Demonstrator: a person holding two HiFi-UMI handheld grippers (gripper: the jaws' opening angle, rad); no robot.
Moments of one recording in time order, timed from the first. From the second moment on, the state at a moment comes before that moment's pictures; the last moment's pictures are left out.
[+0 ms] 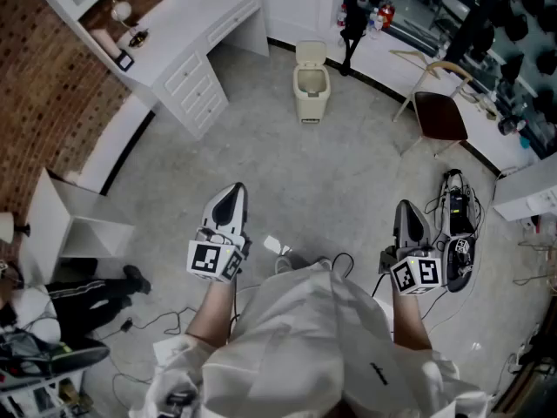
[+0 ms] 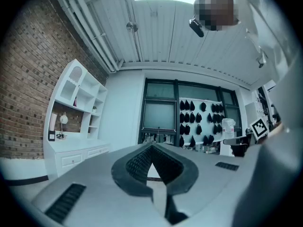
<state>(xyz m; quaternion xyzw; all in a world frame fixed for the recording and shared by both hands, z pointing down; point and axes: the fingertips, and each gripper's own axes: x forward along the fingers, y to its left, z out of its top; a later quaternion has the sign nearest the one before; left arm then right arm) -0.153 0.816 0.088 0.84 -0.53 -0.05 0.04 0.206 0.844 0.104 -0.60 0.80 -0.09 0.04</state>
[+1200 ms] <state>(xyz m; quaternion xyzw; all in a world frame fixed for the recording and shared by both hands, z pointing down) -0.170 0.807 0.136 0.90 -0.43 0.03 0.11 0.105 0.835 0.130 -0.54 0.83 -0.12 -0.04</state>
